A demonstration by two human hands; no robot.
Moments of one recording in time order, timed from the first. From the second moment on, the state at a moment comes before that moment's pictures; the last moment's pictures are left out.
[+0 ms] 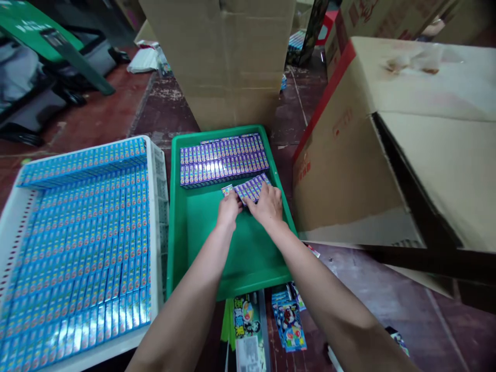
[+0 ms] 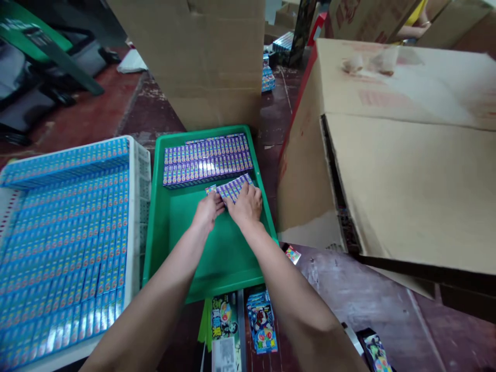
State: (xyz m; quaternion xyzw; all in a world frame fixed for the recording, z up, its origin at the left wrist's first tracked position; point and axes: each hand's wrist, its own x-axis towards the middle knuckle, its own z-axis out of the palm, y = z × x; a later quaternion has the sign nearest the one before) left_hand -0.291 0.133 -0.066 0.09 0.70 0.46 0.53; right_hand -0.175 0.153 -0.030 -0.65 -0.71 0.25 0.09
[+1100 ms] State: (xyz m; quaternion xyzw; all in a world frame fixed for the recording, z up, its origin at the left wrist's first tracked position) left_hand -0.159 -0.058 0.135 0.26 0.65 0.43 0.57; right_hand 0.007 -0.011 0.090 -0.53 -0.30 0.72 0.32
